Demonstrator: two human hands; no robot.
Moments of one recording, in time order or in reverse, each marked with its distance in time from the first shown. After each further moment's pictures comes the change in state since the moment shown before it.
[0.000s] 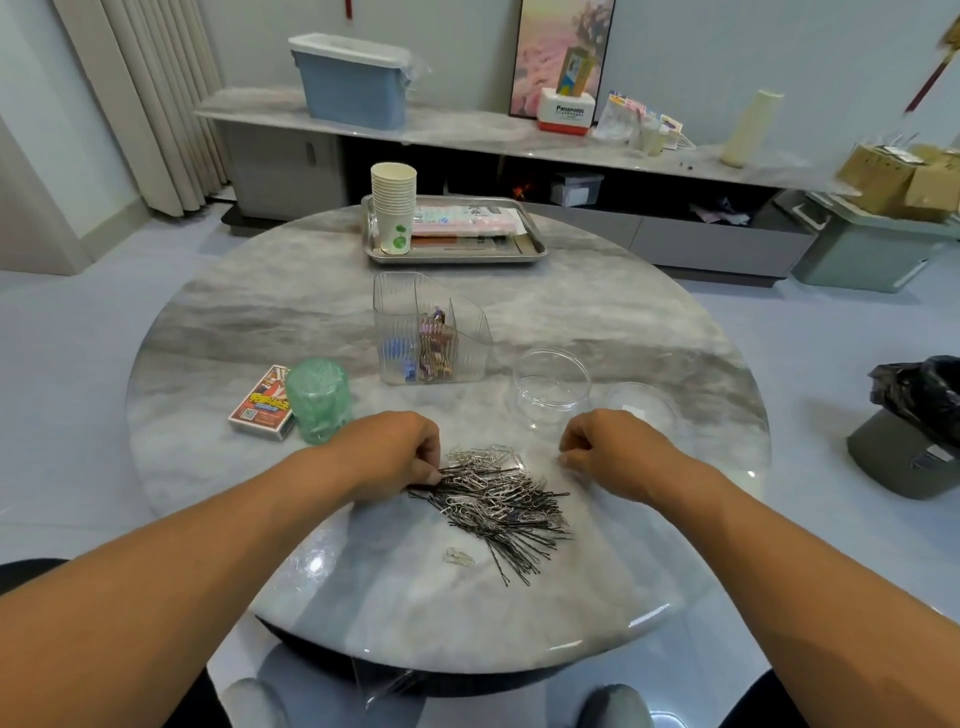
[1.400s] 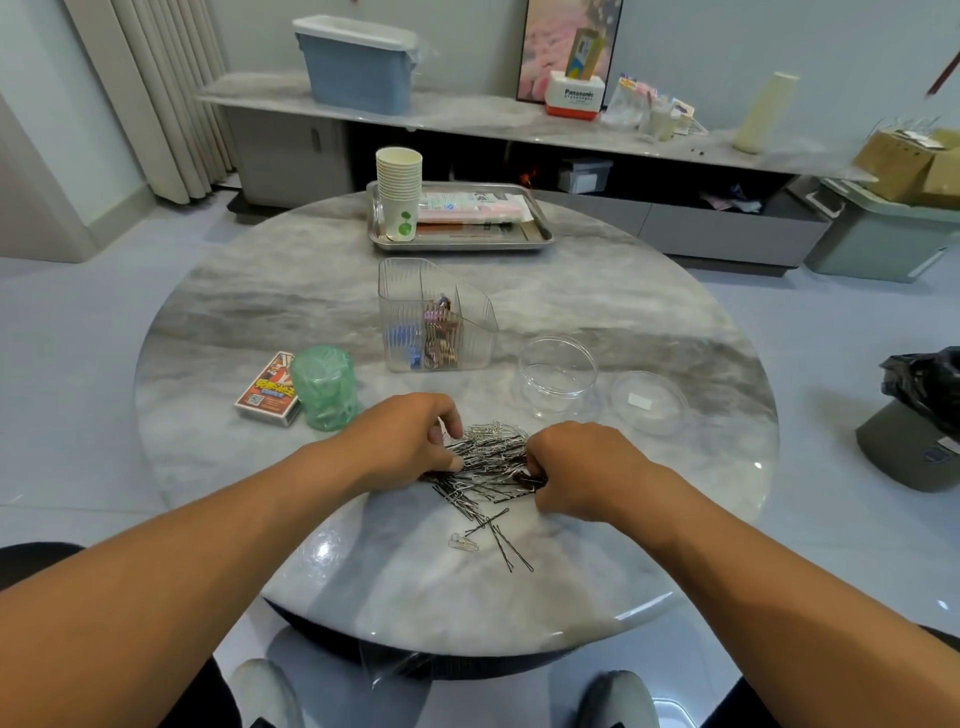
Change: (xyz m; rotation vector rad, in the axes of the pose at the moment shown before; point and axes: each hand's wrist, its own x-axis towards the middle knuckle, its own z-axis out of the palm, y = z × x) left_hand -0.004 0.007 0.006 -0.234 0.080 -0.001; right_hand -0.019 -0.046 0.020 -0.370 -0.058 -0.203
